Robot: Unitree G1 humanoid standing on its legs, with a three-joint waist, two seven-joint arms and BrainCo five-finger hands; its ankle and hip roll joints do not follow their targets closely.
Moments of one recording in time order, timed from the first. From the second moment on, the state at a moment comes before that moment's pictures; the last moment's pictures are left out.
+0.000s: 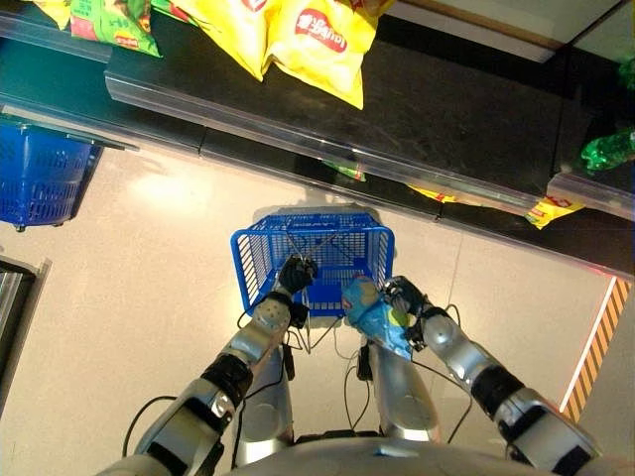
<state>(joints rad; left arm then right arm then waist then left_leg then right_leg) -0.35 0.21 -0.54 0.57 -0.21 0.03 0.24 -0.33 -0.31 0.56 0.68 -0.10 0.02 -0.16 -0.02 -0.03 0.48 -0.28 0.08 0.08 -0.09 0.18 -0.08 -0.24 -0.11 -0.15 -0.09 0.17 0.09</state>
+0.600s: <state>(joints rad) -0.46 0.23 -0.71 0.34 -0.43 0.01 0.32 -0.71 -0.13 0.64 1.11 -0.05 0.03 -0.34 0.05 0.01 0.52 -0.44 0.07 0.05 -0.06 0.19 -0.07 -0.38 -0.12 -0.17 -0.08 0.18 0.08</state>
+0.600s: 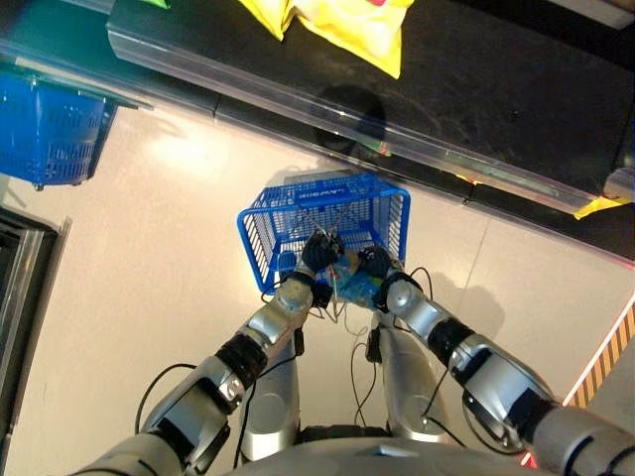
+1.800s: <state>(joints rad) -0.47 0.12 -0.45 0.60 -0.38 -0.06 0.38 -0.53 -0.18 0.45 1.11 0.02 0.00 -0.40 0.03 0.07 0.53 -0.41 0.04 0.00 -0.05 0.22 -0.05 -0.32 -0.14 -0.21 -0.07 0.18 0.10</state>
